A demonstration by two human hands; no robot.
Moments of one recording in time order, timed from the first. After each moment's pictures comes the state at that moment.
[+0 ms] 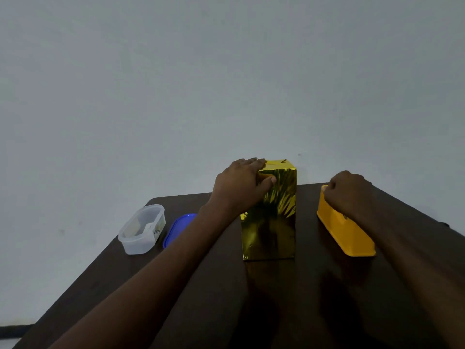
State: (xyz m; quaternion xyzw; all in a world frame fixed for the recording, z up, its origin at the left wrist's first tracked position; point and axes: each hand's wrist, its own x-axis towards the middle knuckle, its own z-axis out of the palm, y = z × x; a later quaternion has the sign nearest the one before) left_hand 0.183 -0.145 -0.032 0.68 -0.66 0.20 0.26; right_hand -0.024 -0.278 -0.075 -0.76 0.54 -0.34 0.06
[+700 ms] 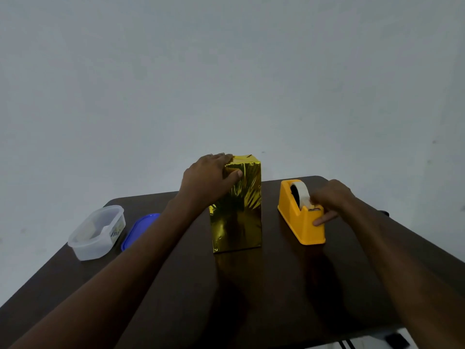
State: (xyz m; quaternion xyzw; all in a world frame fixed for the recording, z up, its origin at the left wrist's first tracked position) left_hand 0.171 -0.159 -0.032 0.68 -0.65 0.20 0.27; right_hand -0.084 -0.275 -0.074 -0.66 0.62 -0.26 0.34
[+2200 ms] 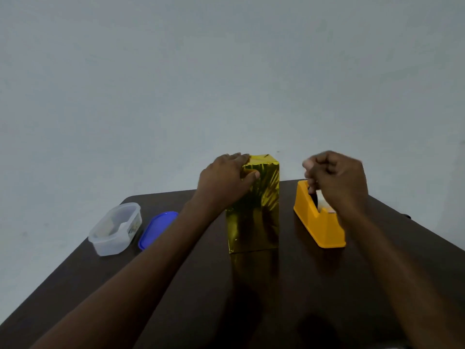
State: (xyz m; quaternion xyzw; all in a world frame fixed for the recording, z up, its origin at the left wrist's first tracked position) left_hand 0.166 -0.157 -0.034 0.68 -0.65 0.19 0.26; right_hand -0.049 -0.202 -0.051 -0.64 0.34 -0.62 0.32
